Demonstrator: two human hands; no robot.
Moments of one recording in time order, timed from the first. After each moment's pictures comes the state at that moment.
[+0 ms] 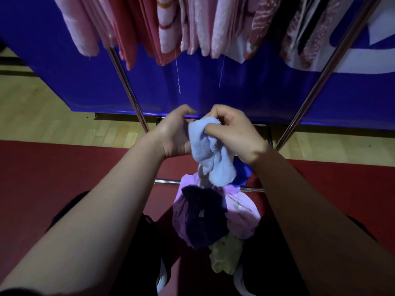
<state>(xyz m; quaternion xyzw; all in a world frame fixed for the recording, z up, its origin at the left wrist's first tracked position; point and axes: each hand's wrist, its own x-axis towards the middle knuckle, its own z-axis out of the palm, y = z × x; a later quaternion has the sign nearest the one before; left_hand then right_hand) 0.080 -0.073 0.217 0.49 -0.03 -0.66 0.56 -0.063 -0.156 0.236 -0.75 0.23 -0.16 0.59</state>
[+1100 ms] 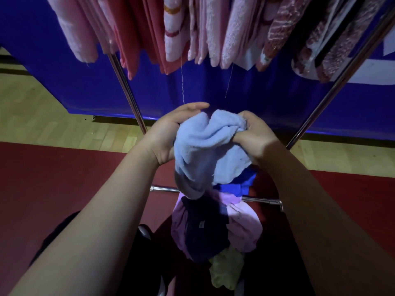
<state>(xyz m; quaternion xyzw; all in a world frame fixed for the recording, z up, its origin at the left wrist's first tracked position) 0.095 -0.071 0.230 0.50 -0.16 -0.54 0.66 -0.052 -0.211 0.202 -0.72 0.34 -0.15 0.58</state>
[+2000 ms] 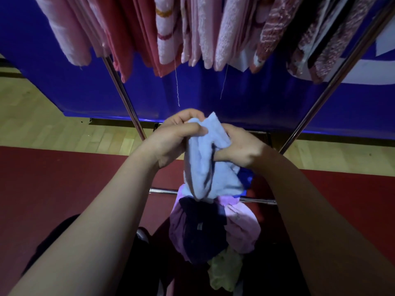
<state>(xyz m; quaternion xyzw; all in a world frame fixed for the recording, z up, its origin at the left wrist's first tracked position) 0.089 -0.075 0.223 0.53 -0.26 -0.52 0.62 -0.053 -0.196 0.217 -0.81 0.27 0.00 0.52</state>
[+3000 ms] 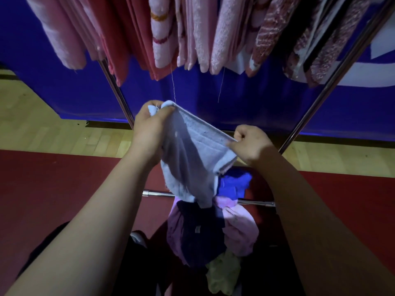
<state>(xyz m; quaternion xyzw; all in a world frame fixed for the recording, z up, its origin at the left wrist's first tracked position) 0.103 -0.081 0.220 0.63 -0.14 -0.23 0.73 -0.058 -0.221 0.202 -0.84 0.41 -0.06 0.34</state>
